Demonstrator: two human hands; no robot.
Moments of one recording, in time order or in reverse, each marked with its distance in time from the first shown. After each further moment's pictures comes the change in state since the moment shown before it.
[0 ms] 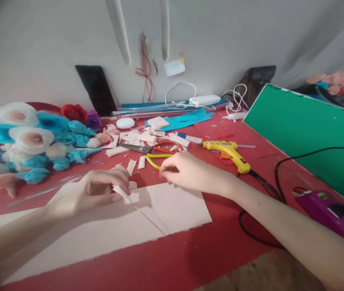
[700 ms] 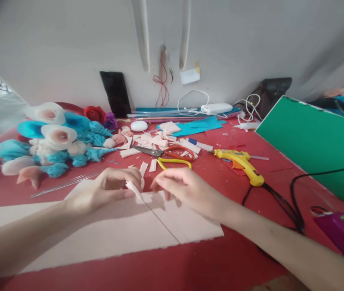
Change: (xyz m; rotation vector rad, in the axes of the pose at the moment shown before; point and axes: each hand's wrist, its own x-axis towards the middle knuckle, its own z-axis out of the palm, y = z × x) left_hand -0.002 -0.004 0.001 -0.185 0.071 0.022; right_hand -0.004 -0.022 0.030 0.473 0.030 0.015
